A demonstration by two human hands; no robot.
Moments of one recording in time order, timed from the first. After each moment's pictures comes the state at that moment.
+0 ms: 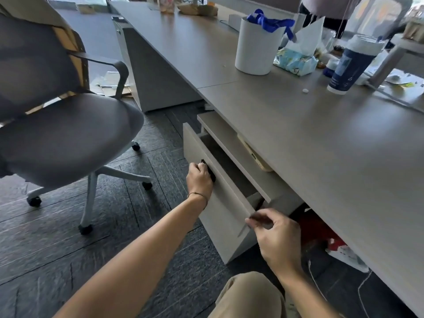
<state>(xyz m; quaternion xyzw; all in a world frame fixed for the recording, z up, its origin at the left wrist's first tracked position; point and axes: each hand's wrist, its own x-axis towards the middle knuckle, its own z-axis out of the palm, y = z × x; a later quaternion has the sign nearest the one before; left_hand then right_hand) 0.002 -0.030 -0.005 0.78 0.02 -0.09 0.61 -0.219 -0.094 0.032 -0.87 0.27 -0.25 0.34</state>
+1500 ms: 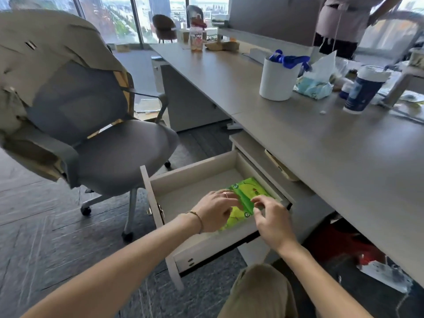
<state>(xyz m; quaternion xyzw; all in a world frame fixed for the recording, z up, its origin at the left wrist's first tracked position) -0.034 0.111 0.055 0.82 -0.53 -0.03 0.21 -0.171 -0.038 0.068 -0.92 0.19 -0.17 0.31</state>
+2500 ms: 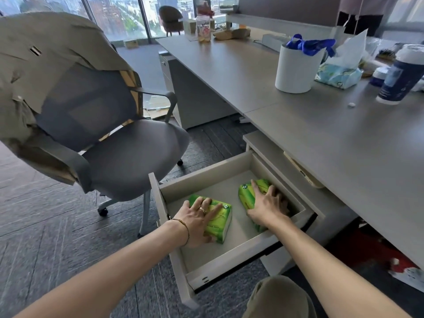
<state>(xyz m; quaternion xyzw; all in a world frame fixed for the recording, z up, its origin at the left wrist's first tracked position) 0.016 0.169 0.039 0.86 -0.46 -0.13 -0.19 -0.057 -0.048 0.043 -0.94 0.29 0.14 0.15</state>
